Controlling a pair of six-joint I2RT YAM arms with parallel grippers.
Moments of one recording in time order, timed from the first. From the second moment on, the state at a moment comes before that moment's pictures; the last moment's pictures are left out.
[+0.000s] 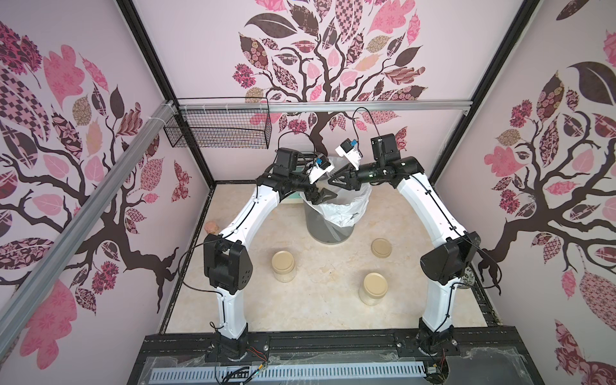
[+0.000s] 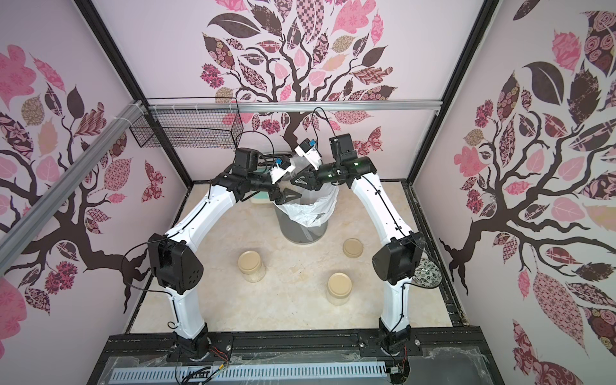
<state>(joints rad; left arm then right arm) -0.38 1.94 1.95 -0.58 0.78 0.58 0.36 1.98 2.21 -0.88 -0.90 -0.24</state>
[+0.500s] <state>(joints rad) -0.38 1.98 2.01 -0.62 0.73 0.71 0.36 1.99 2.22 -0.88 -0.90 -0.22</state>
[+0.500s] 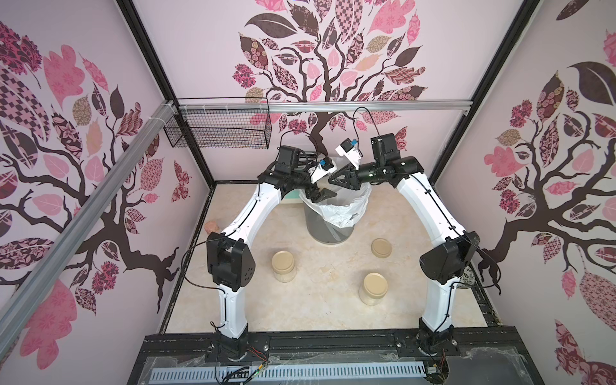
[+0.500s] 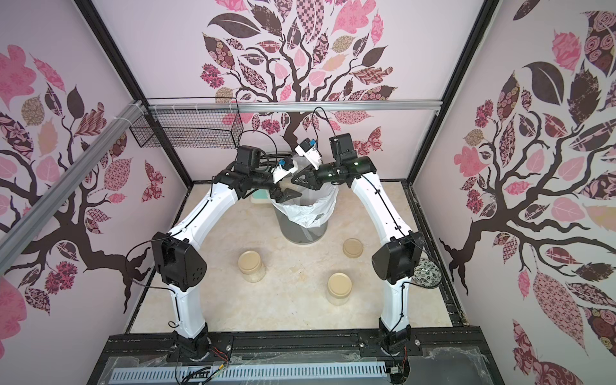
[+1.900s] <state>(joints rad) -0.35 1.67 1.74 -0.15 0.45 0.47 0.24 1.92 1.89 -0.15 -1.02 0.50</state>
